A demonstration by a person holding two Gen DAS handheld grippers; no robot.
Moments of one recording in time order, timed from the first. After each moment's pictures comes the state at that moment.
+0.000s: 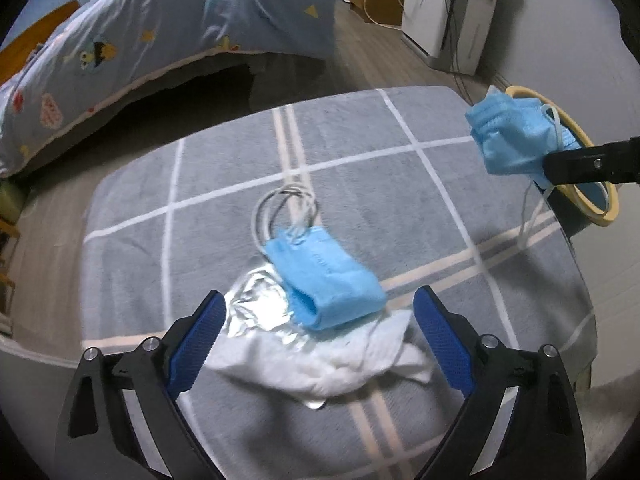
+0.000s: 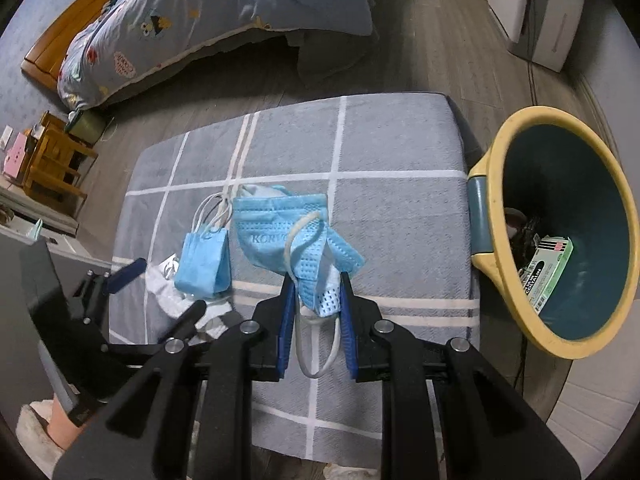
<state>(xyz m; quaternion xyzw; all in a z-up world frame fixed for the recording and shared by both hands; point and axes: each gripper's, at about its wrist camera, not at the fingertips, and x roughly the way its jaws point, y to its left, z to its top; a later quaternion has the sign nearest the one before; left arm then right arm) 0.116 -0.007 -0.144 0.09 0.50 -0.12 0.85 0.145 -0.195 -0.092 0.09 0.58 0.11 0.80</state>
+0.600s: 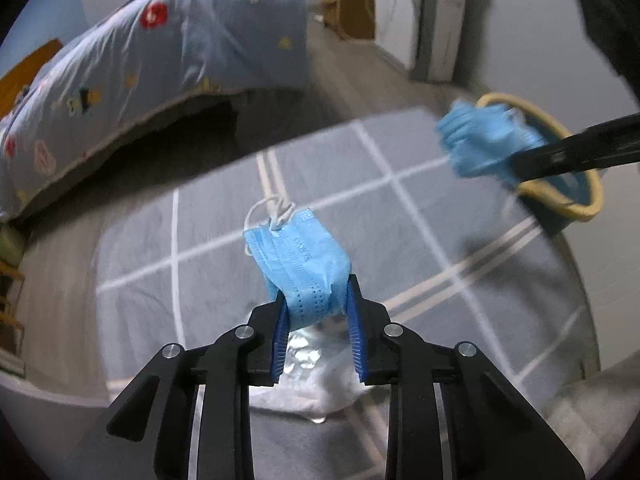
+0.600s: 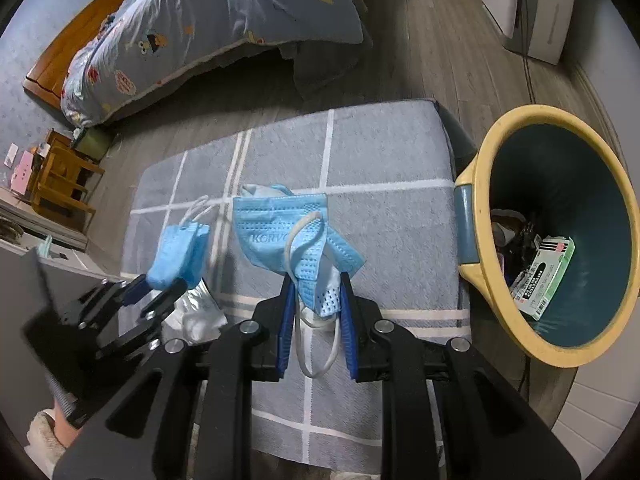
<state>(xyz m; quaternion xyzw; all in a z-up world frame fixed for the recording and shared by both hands) 0.109 -0.020 -0.097 0.13 0.46 -0.16 0.87 0.151 -0.213 -0.081 0.12 0.56 0.12 0.81</state>
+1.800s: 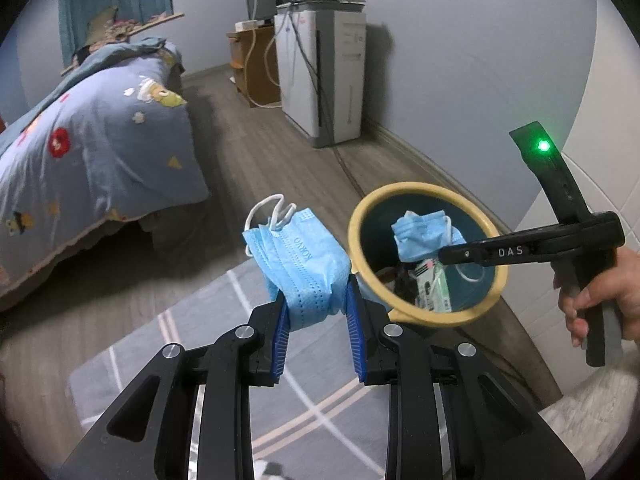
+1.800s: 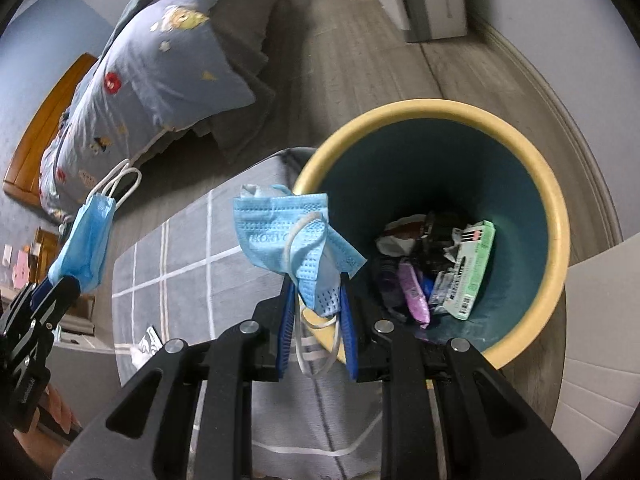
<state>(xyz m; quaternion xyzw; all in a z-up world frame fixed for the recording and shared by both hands) 0.138 -0.151 -0.008 0.14 0.38 -0.30 0.86 0.136 -0.385 -0.086 0.23 0.52 0.02 0.82</state>
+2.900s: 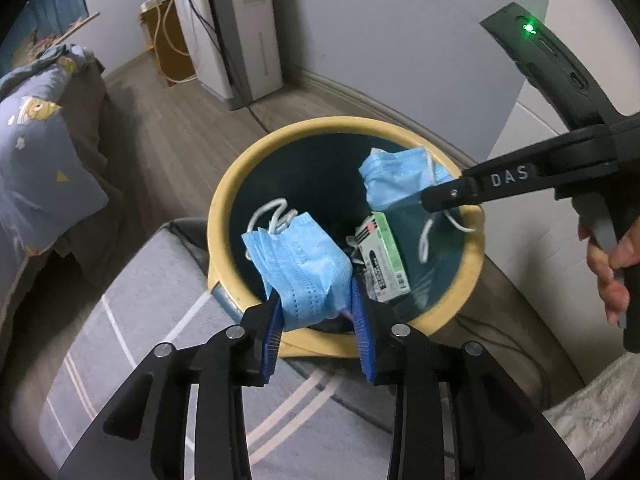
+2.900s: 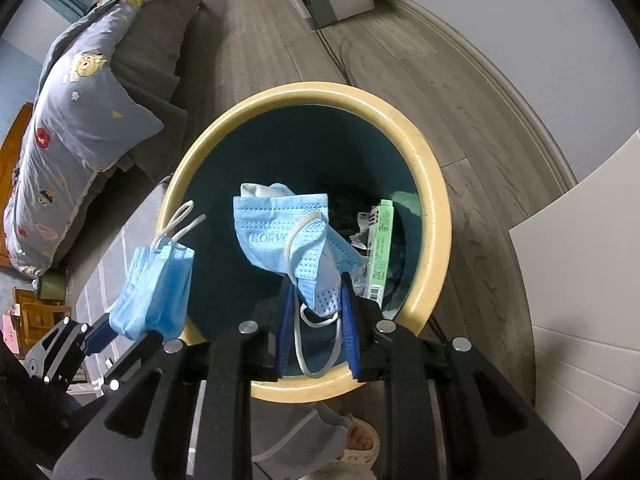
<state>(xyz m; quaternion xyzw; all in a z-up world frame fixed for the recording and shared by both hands) 0.136 -0.282 -0.099 0.23 0.42 -0.37 0.79 0.116 -0.470 -0.125 0.27 0.54 -0.08 0.79</state>
